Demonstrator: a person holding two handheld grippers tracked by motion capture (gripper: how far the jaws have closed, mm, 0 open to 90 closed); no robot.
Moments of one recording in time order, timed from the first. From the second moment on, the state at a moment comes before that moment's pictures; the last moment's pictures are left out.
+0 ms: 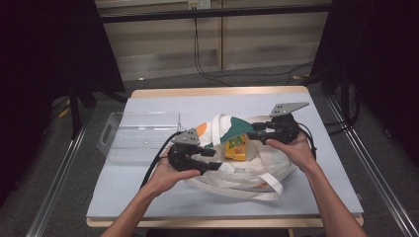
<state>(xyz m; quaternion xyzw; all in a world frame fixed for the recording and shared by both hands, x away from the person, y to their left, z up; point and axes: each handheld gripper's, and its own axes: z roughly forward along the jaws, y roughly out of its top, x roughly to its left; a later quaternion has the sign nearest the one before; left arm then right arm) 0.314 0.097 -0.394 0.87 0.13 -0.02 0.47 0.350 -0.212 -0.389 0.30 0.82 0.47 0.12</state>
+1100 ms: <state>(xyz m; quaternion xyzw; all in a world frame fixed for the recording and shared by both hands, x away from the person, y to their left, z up) 0.288 0.042 -0.419 0.91 0.05 -0.06 0.42 0.398 -0.182 -0.407 0.26 0.88 0.39 0.08</state>
